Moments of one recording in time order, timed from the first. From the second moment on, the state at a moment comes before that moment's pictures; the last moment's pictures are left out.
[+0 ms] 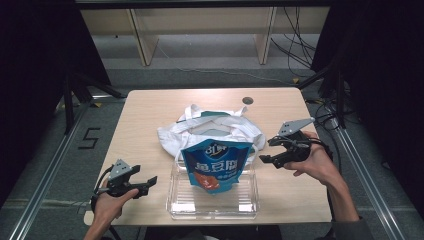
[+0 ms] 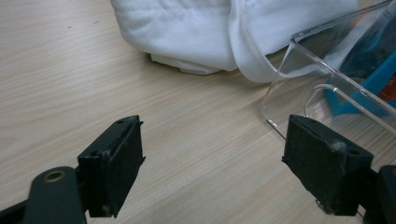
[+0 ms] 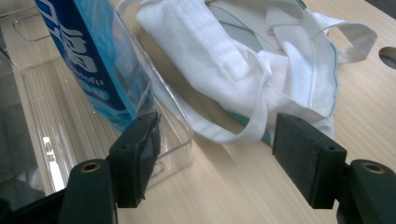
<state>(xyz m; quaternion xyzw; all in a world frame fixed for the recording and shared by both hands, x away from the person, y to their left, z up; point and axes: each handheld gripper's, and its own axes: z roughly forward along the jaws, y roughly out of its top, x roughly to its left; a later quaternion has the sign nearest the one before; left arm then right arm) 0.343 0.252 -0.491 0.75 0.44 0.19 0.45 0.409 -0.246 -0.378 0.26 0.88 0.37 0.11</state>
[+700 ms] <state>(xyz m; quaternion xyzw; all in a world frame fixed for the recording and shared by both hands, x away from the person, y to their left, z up) 0.343 0.248 -0.492 0.76 0.43 0.19 0.45 0.409 -0.256 -0.388 0.29 0.89 0.34 0.11</state>
